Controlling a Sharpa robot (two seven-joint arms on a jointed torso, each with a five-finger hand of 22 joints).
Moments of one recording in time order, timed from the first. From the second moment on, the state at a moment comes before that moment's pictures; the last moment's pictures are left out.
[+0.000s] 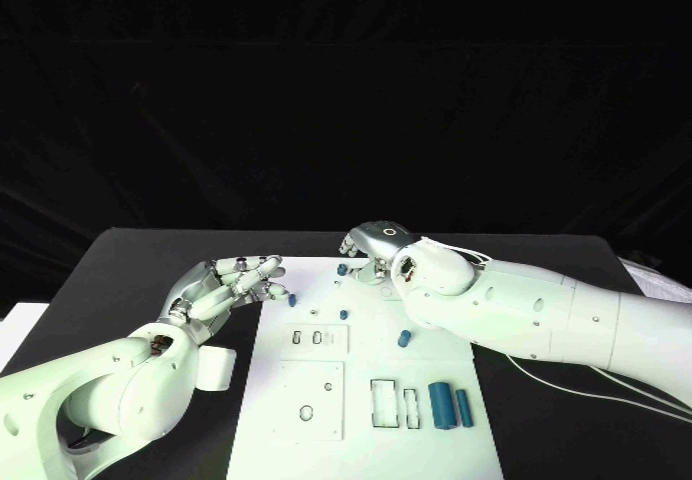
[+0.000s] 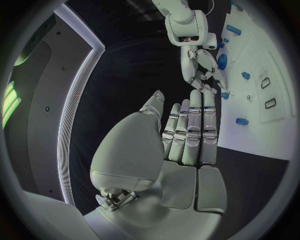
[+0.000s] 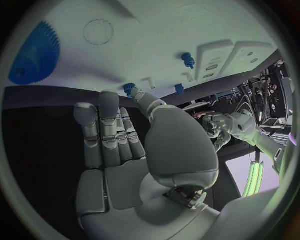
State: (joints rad) left arm 1.15 -0.96 0.01 1.78 -0.02 -0.43 0.45; left_hand 1.42 -0.03 0.04 0.14 0.12 1.02 0.20 0.09 0.07 1.12 0.14 0.07 0.07 1.19 0.09 0.24 0.33 0.17 0.98 0.19 0.44 0.23; right arm 1.28 -0.62 -0.02 1.36 -1.73 -0.36 -0.31; right_hand 1.30 -0.13 0.40 -0.03 0.11 0.95 0.17 0.07 0.07 1.01 0.11 0.09 0.07 1.41 0.02 0.86 0.59 0.14 1.12 0.13 1.18 0.84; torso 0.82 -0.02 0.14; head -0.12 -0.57
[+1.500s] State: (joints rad) left arm 1.15 -0.95 0.01 1.76 -0.02 -0.42 0.45; left_hand 1.43 -0.03 0.04 0.14 0.12 1.02 0.20 0.09 0.07 1.12 0.14 0.07 0.07 1.19 0.09 0.24 0.33 0.17 0.97 0.20 0.44 0.23; right arm 1.27 -0.84 0.01 1.46 -1.42 -0.23 -0.34; right_hand 1.35 -0.12 0.09 0.11 0.28 0.95 0.14 0.08 0.08 1.36 0.06 1.16 1.17 1.46 -0.02 1.50 1.31 0.05 1.46 0.09 1.51 1.31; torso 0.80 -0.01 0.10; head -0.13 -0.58
